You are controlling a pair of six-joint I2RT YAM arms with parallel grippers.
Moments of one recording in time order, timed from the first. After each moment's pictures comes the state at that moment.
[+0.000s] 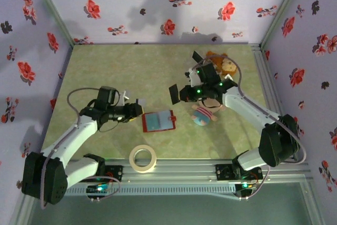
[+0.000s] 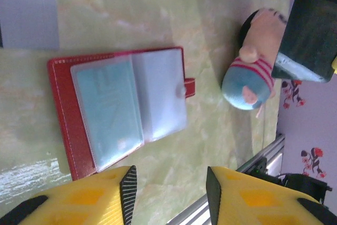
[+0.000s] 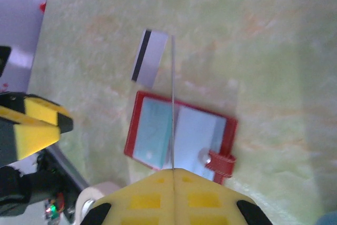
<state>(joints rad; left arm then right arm) -0.37 1.10 0.65 -0.45 0.61 -0.67 0.54 1.45 1.08 -0.53 -0.54 0.44</state>
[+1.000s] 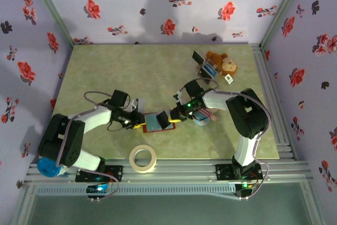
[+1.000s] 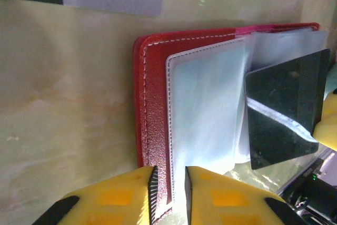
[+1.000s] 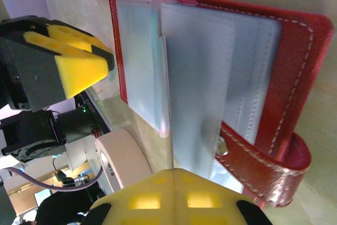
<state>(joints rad) -0.39 1.47 0.63 -0.35 0.58 -0.62 0.57 1.85 0.98 -0.34 -0.94 0.48</state>
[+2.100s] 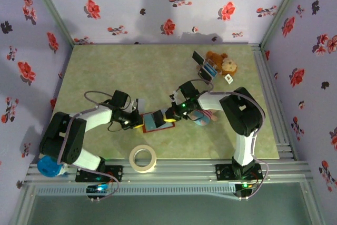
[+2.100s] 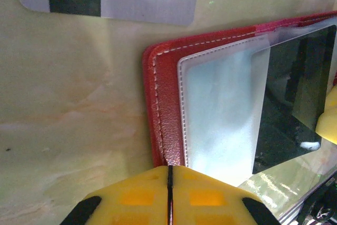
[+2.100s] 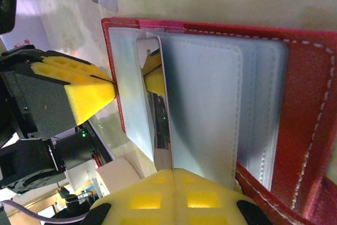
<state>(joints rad) -0.39 1.49 0.63 -0.35 0.52 -0.59 0.63 1.91 0.99 -0.17 -0.87 0.65</state>
